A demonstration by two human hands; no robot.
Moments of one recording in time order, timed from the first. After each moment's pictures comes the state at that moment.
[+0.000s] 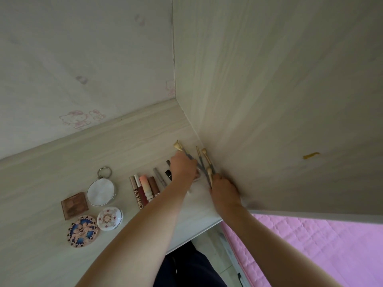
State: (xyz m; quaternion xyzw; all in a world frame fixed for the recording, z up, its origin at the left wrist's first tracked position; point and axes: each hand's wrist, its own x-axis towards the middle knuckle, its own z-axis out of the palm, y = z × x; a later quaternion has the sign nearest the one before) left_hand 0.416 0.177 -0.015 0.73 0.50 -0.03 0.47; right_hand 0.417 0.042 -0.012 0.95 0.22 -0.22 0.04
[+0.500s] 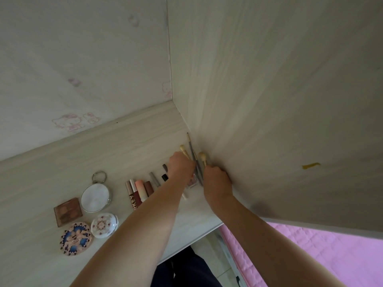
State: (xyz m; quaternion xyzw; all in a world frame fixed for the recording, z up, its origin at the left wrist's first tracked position) left_hand 0.434 0.185 -0.023 0.75 0.49 -0.12 0.42; right_hand 0.437 0.073 0.007 0.95 0.24 -0.17 0.03
